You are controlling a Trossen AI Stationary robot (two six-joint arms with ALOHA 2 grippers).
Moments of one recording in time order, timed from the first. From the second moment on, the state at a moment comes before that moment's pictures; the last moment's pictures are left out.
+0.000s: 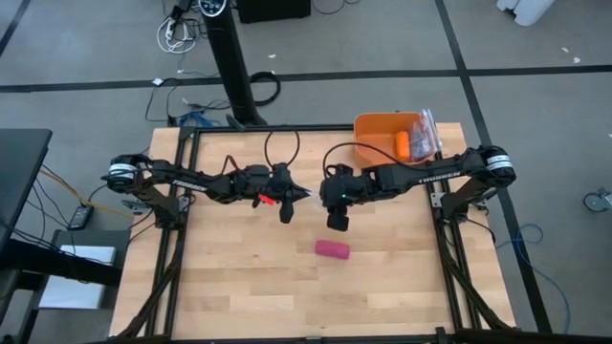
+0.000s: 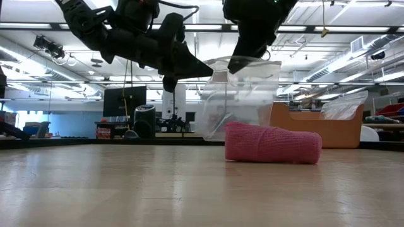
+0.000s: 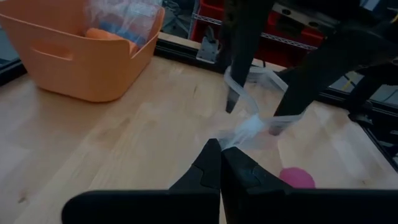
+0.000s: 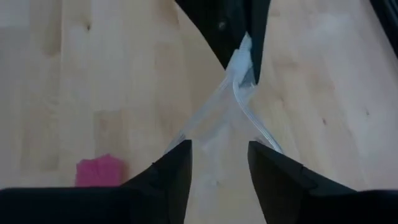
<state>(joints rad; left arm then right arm) 0.11 1.54 0.70 0.59 0.05 -0.24 0.07 1.57 1.25 -0.59 0.21 0.13</state>
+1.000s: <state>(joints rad) 0.09 1.54 0.70 0.61 0.04 -0.25 0.03 1.59 1.25 -0.66 0.13 0.14</state>
